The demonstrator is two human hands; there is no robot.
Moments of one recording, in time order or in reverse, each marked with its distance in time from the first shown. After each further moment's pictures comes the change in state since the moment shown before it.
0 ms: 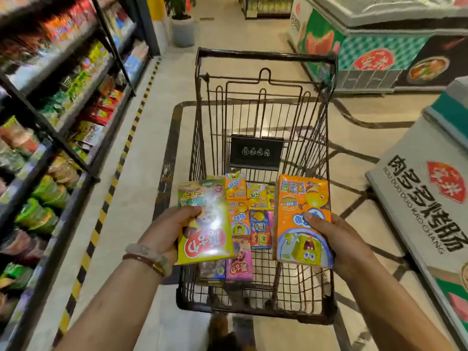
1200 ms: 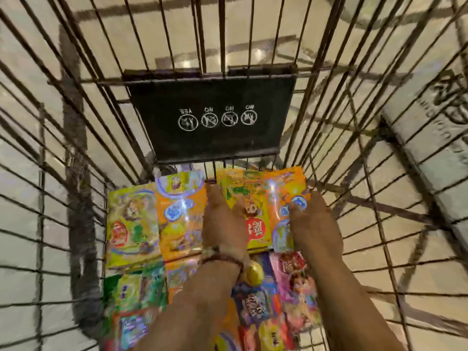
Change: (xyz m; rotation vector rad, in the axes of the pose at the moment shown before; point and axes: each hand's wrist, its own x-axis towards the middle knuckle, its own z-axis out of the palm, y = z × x) left_hand 0.470 -0.138 0.154 0.999 0.192 0.231; right_hand 0.439 0.140 -0.026 -0.980 0.586 0.081
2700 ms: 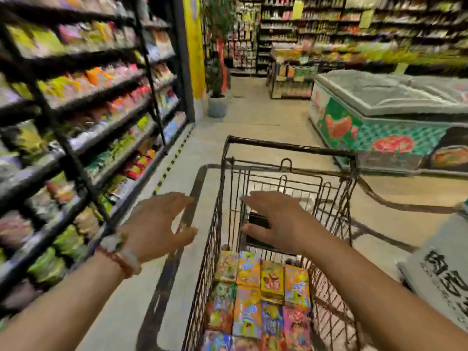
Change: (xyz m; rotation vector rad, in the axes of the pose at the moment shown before) left_hand -0.341 0.072 -0.458 0.695 0.405 0.534; right_hand -0.337 -0.193 -0.337 -0.438 -0.058 -1.509
